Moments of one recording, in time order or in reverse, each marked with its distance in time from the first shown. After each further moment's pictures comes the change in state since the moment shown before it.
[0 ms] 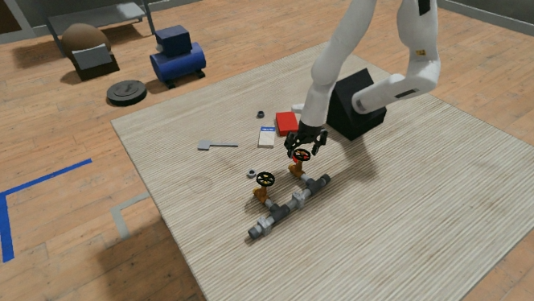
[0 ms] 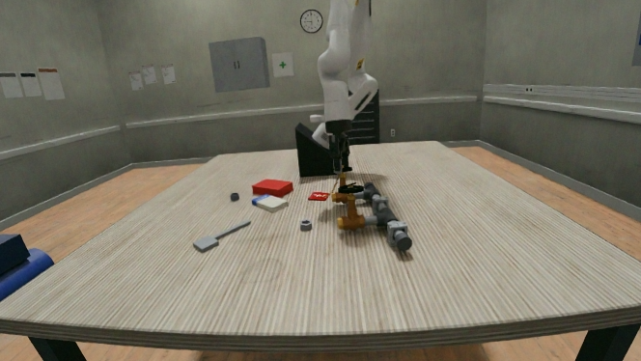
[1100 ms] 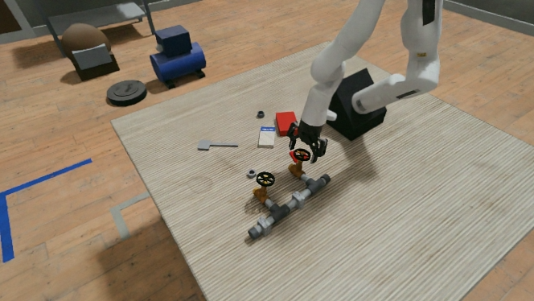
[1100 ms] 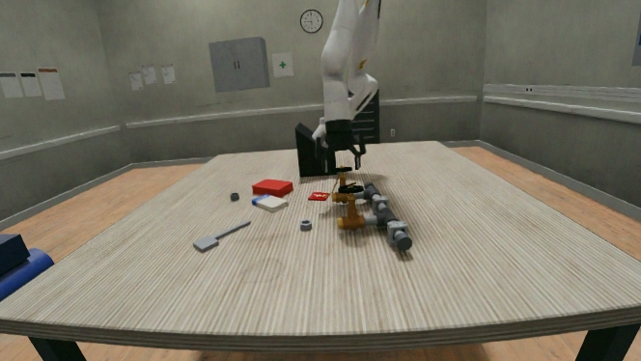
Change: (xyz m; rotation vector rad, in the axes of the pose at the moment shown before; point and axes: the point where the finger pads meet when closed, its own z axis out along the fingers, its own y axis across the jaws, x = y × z) arm 0.000 0.000 0.000 0.020 -0.024 1.120
